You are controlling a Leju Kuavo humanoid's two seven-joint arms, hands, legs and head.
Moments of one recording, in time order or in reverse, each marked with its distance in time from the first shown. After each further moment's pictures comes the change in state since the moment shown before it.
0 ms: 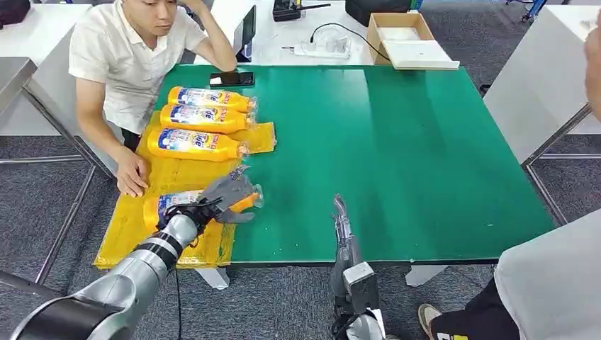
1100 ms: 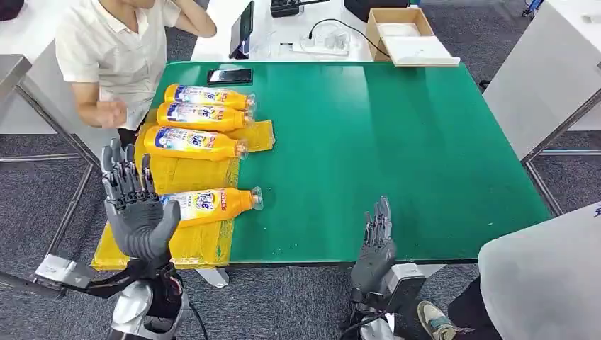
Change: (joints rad) left arm 0.652 -0.036 -0.009 -1.219 0.825 0.217 -0.339; right arm 0.058 0.067 -0.105 -0.119 -0.240 -0.076 -0.013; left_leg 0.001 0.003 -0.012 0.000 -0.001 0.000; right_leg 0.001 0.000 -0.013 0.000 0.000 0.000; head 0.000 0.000
